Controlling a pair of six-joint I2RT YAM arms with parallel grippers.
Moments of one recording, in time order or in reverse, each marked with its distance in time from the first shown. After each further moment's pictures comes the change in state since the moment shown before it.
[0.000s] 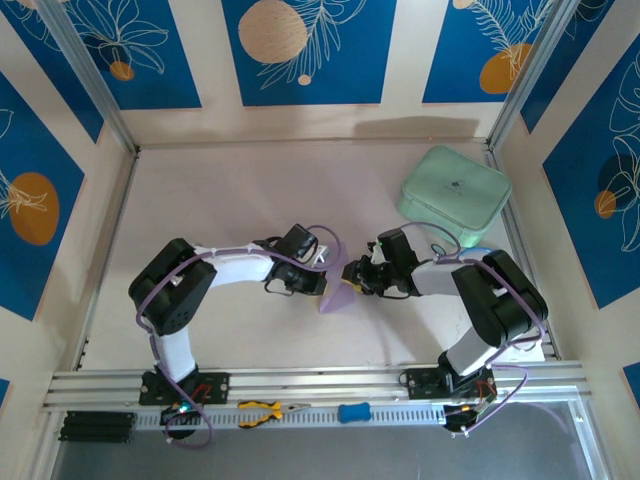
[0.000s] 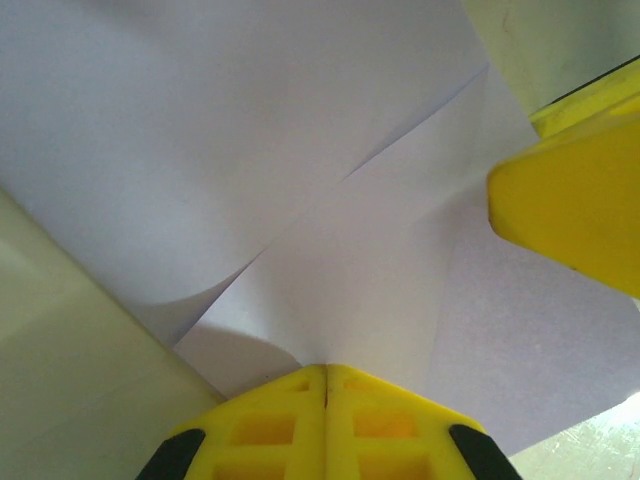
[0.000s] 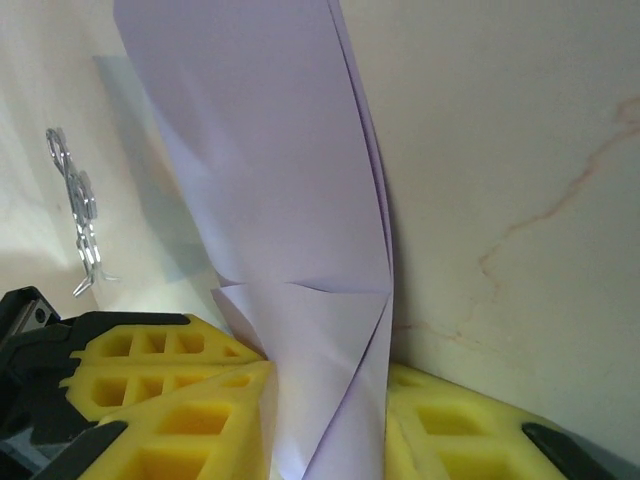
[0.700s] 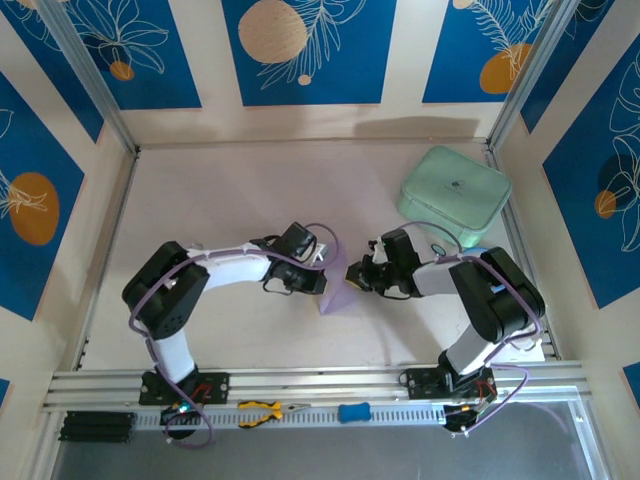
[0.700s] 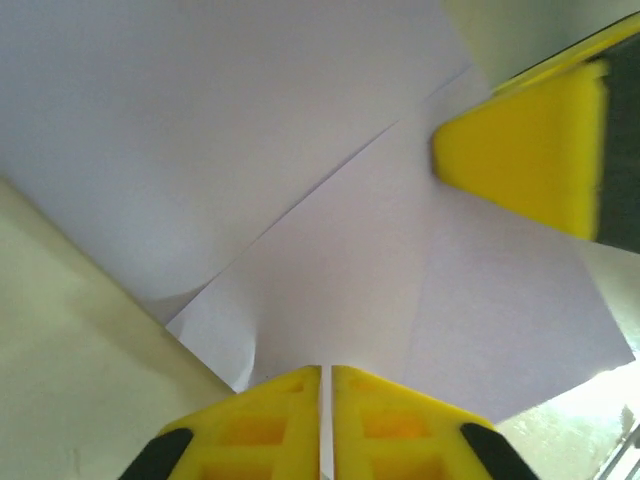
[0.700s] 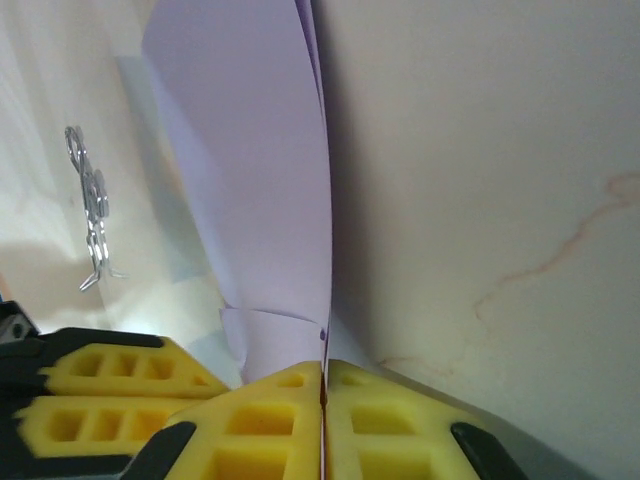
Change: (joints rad) left arm 0.000 -0.063 0.000 -0.039 0.000 -0.028; right arm -0.025 0.010 -0.030 0.081 -0.023 -0.045
